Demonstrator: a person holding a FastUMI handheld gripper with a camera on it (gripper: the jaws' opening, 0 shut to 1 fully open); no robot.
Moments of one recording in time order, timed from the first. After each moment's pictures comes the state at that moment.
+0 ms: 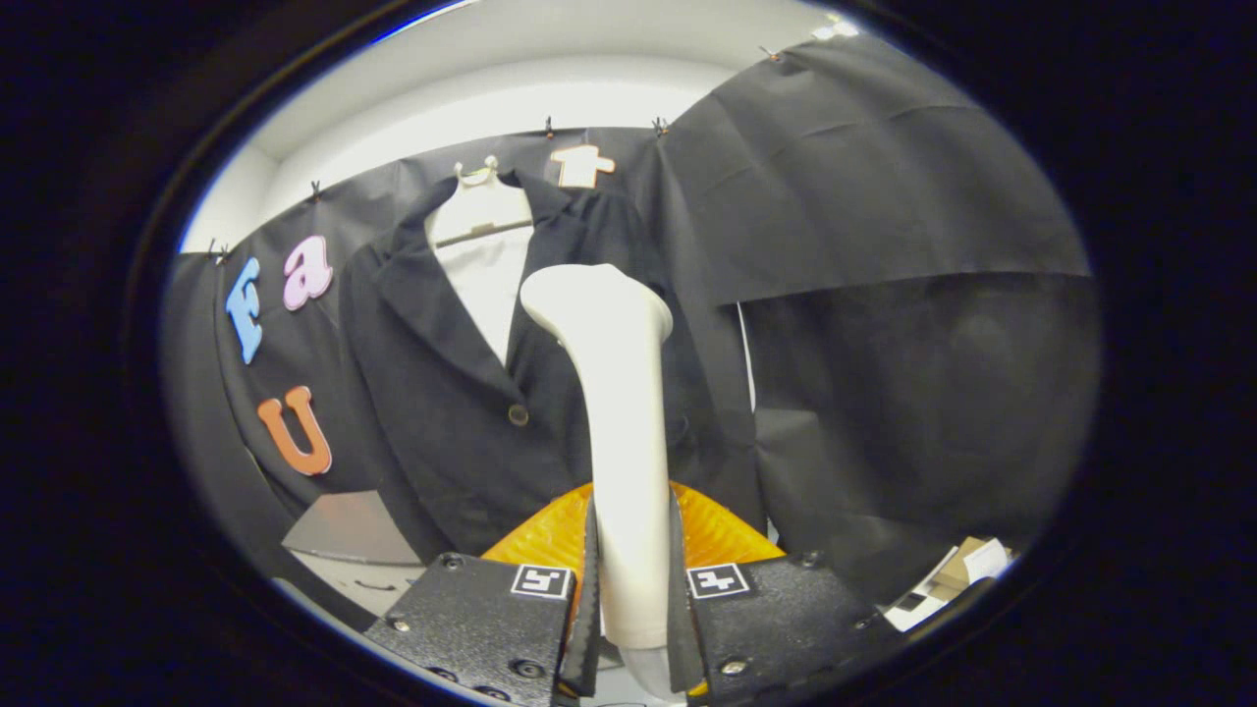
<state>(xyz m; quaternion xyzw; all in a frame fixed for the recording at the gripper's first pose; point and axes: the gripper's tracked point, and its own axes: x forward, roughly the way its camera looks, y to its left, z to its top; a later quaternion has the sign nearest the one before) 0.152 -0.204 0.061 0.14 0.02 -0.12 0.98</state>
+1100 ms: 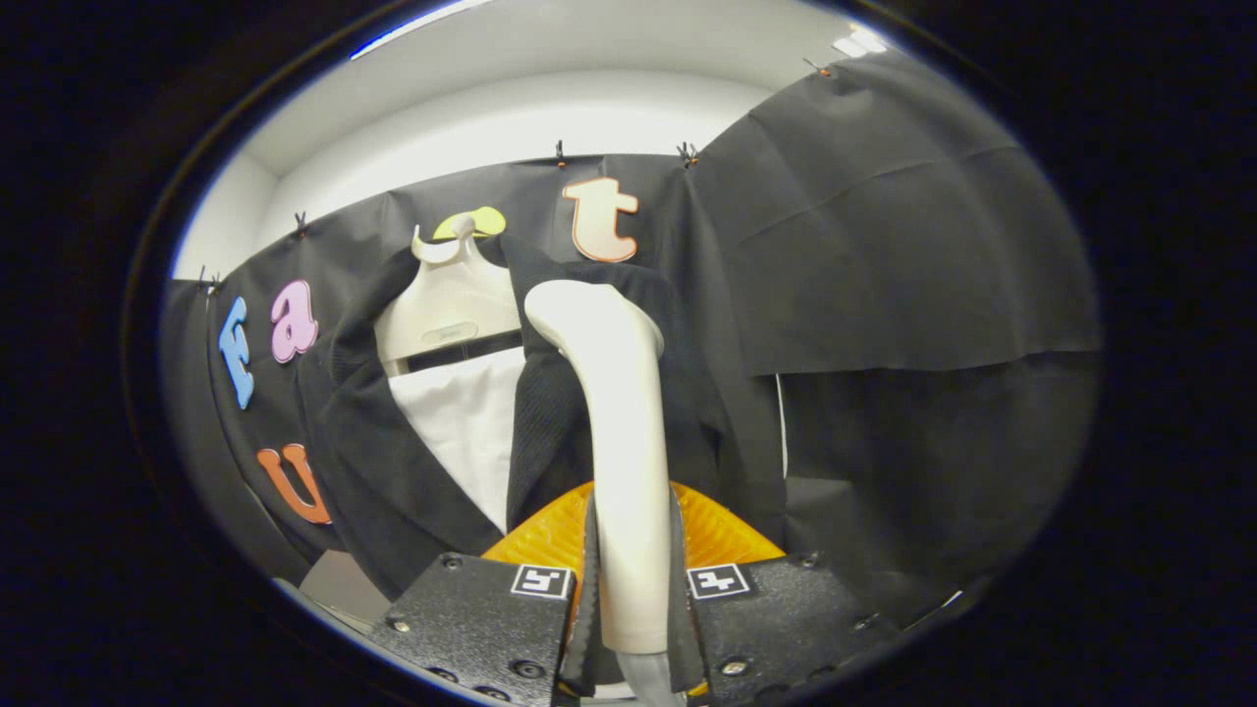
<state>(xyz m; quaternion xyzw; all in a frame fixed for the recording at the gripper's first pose) 0.260 -0.223 0.177 0.12 -0.01 -0.10 0.99</state>
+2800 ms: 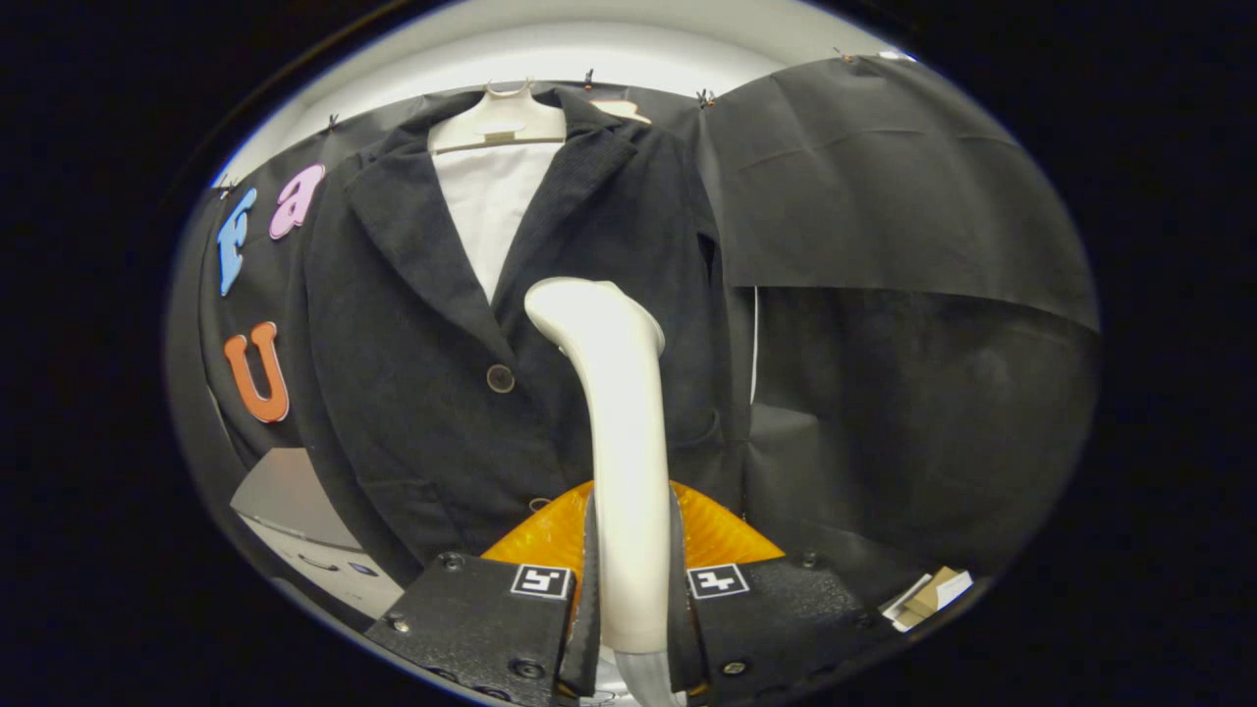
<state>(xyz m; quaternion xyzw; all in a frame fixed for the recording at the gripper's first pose) 0.247 -0.188 -0.005 0.06 0.10 -0.15 0.98</state>
